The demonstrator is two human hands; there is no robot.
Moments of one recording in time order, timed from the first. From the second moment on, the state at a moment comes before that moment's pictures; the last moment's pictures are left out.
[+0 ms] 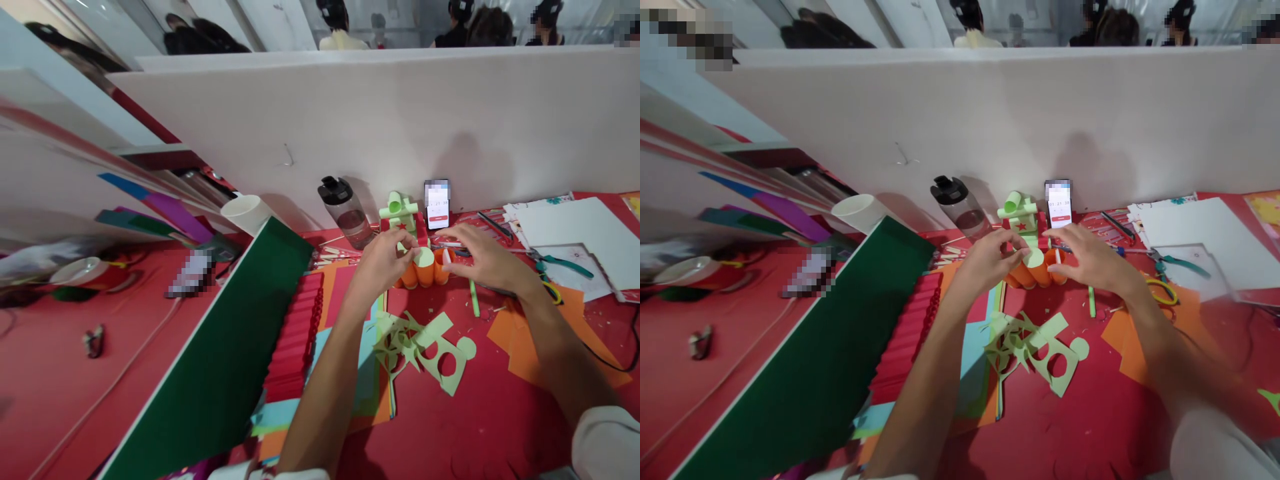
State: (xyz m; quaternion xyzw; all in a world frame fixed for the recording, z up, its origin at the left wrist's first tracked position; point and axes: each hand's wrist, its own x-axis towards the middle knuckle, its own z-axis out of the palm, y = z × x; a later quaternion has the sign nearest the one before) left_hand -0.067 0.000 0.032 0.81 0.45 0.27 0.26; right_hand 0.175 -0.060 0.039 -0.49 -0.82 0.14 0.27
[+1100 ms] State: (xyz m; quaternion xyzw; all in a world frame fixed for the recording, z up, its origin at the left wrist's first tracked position) left_hand -0.109 0.009 0.030 0.90 0.33 0.16 0.24; right_hand 0.162 -0.040 0.000 -0.42 -0.86 0.13 0.25
